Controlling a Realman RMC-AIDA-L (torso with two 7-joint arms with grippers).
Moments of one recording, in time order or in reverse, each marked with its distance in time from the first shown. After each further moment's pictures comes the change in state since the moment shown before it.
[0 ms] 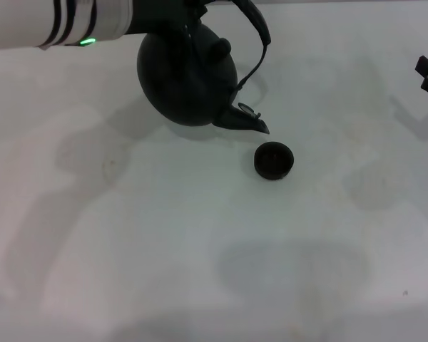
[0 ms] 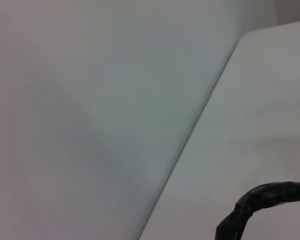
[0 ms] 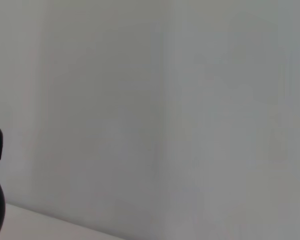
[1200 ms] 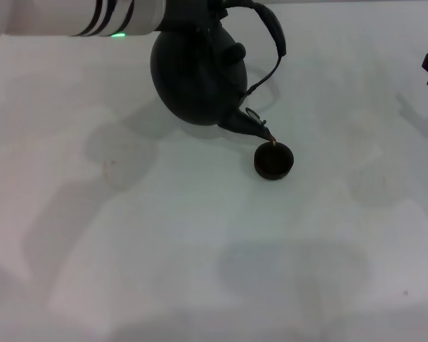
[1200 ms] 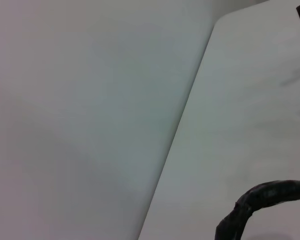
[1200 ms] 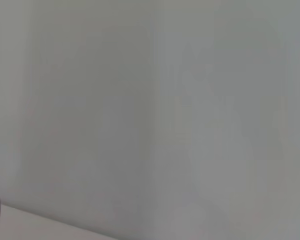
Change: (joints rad) left arm -0.095 0.000 0.070 -0.018 0.118 0.031 -0.057; right arm 0.004 -0.001 0.024 0.001 -0.002 -0.018 -0.011
